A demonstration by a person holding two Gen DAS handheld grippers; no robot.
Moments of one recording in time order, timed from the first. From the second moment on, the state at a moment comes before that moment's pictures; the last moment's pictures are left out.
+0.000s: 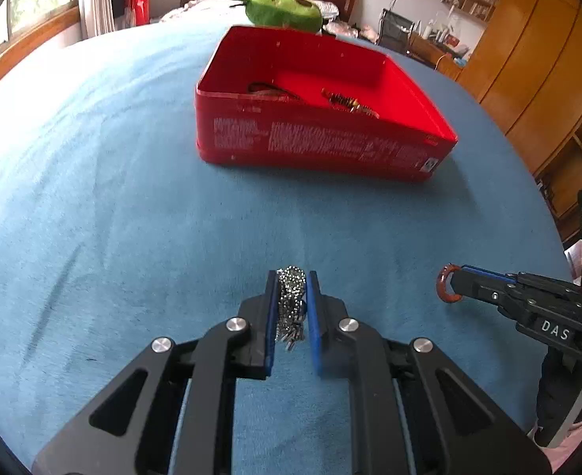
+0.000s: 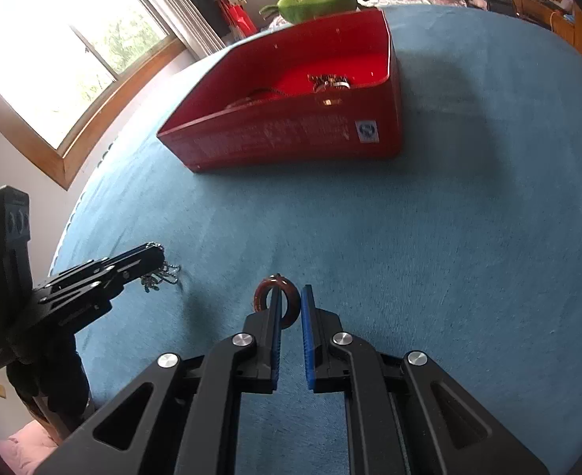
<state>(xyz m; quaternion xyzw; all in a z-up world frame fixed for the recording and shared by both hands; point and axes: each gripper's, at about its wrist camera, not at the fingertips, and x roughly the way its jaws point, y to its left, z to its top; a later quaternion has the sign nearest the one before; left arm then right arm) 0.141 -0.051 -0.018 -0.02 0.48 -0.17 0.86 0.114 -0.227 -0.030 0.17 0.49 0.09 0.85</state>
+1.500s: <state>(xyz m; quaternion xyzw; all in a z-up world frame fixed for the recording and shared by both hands) 0.320 -0.100 0.014 -0.02 0.44 -0.17 0.88 0.300 -0.255 -0.008 0.17 0.47 0.05 0.86</state>
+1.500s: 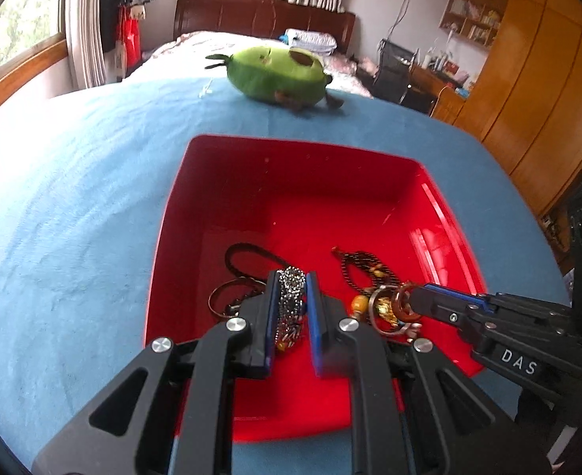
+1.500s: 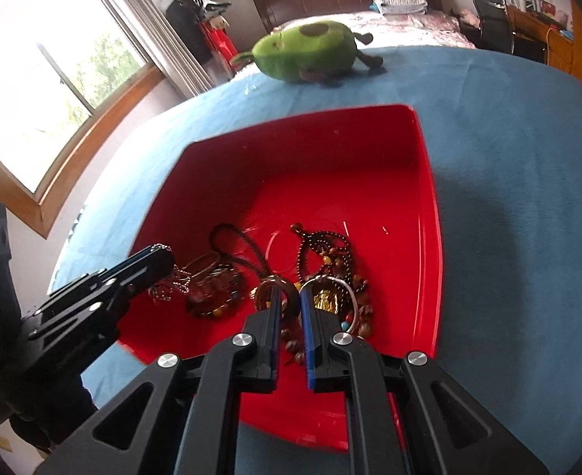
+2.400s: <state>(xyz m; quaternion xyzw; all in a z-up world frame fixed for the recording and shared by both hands) 0.239 -0.057 0.063 0.00 0.37 -0.11 0.92 0.218 -0.245 0.049 0.13 0.40 0.01 0.91</state>
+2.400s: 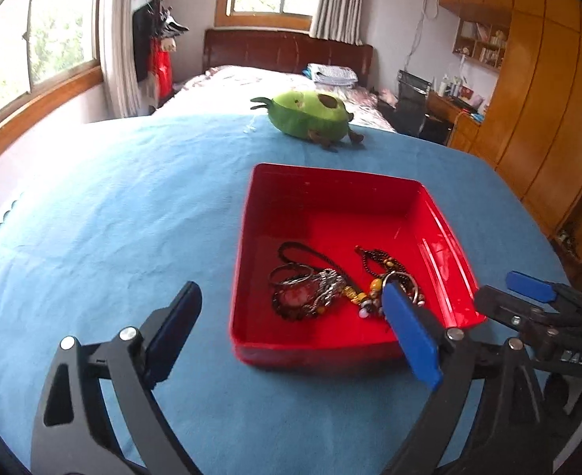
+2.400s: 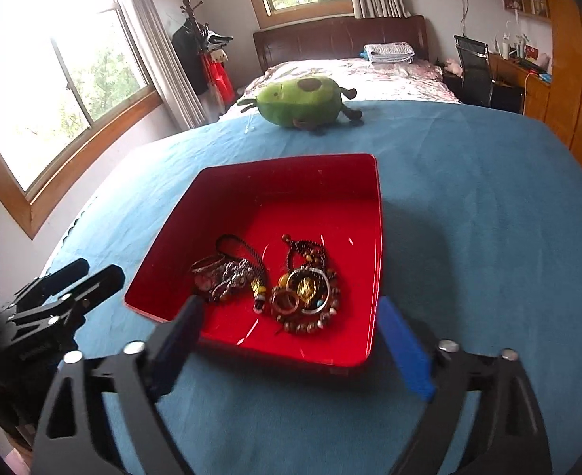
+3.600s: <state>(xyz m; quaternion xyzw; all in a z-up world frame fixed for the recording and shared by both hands) 0.214 -0.033 0.048 0.02 0.40 -0.08 0.91 0.192 -0.226 0.036 0.10 0.42 -0.02 0.90</state>
